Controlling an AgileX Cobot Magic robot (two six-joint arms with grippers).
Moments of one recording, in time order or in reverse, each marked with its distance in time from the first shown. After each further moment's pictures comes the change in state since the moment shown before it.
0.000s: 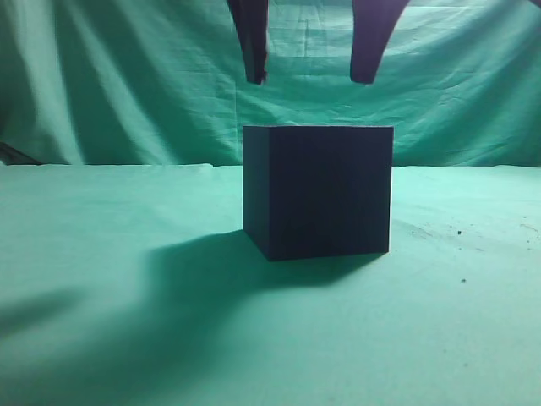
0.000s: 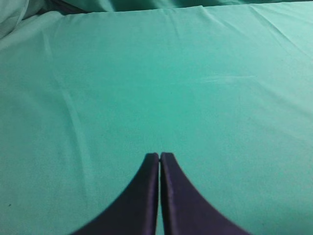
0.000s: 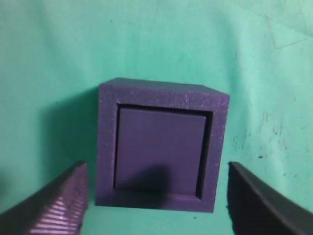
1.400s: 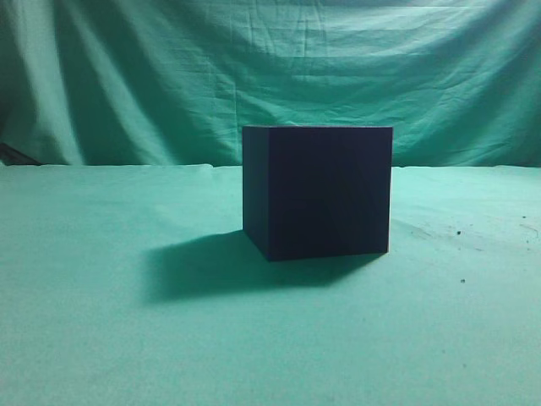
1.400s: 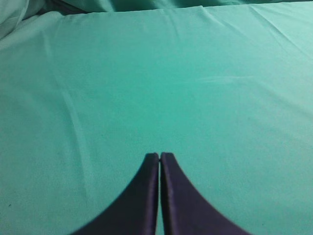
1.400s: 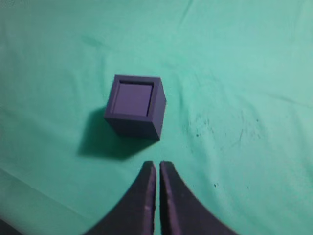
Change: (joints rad) left arm 0.000 0.000 0.000 0.000 0.000 0.000; right arm 0.000 -1.070 0.543 -0.066 -0.107 -0.034
